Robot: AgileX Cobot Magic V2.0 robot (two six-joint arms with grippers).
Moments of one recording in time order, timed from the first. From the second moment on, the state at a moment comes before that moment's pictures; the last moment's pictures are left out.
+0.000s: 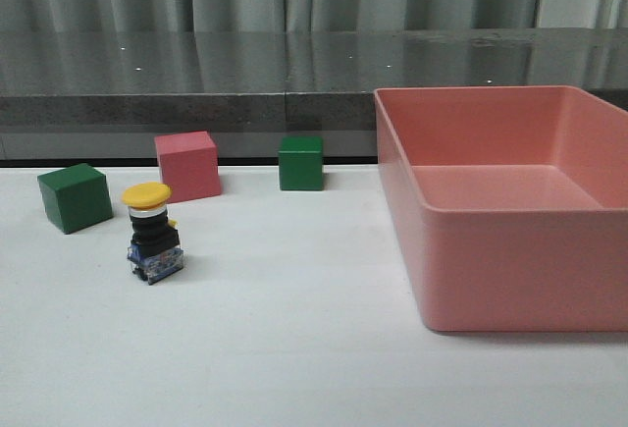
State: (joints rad) left arm -0.16 0.41 -0.29 -0.33 0.16 0.56; right arm 0.16 0.27 -0.37 0.20 0.42 -0.47
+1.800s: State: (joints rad) left arm -0.16 0.00 0.00 0.16 0.17 -0.03; right arm 0.16 0.25 -0.37 0.18 0.42 -0.46
